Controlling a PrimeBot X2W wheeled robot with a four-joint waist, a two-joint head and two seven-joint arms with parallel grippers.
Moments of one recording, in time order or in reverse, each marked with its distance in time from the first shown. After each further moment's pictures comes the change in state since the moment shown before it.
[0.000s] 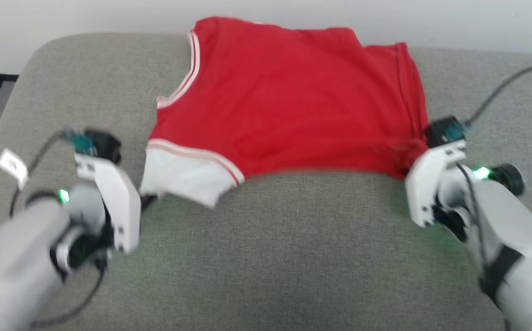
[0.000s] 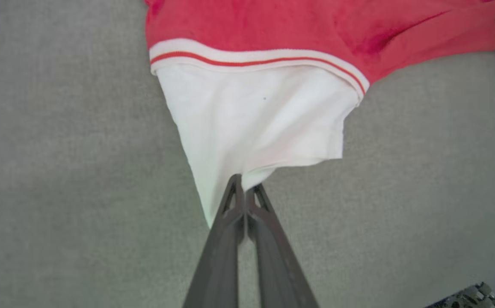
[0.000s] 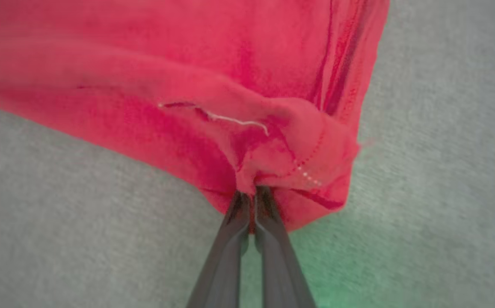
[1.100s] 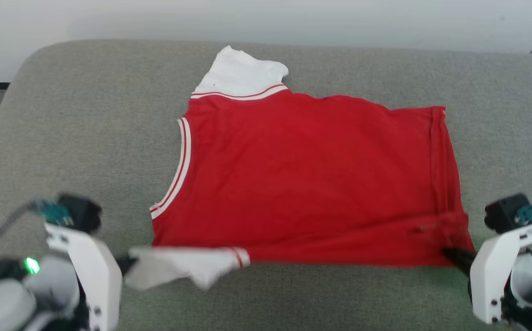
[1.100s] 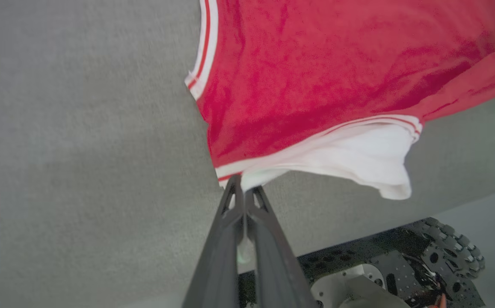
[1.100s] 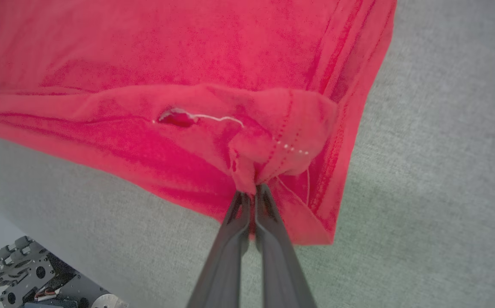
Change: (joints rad) left arm 0.293 0.371 0.028 -0.729 -0.058 0.402 0.001; right arm 0.727 -0.208 -0.310 -1.084 0.154 0.000 0.501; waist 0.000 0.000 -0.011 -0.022
